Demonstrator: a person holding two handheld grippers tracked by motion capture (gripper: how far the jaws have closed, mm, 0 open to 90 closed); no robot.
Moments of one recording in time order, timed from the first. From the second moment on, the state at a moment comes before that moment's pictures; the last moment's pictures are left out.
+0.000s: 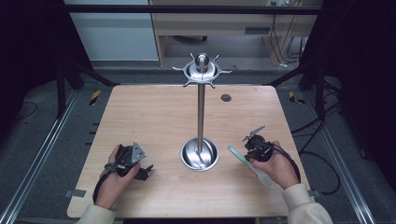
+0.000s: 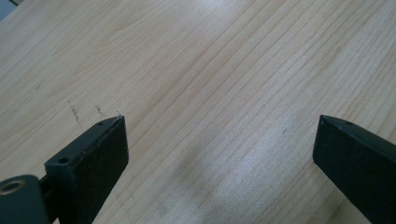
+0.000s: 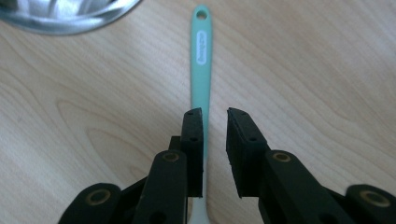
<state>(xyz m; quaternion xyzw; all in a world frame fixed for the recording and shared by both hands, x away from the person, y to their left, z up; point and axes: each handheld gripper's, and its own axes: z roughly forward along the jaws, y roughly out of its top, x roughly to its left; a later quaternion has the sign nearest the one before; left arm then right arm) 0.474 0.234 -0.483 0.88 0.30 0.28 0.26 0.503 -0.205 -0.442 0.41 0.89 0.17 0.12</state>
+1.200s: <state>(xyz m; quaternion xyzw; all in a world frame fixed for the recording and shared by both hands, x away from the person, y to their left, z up) 0.473 0.233 -0.484 0.88 0.30 0.28 0.26 0.515 -0.203 -0.467 0.39 0.91 0.08 0.05</state>
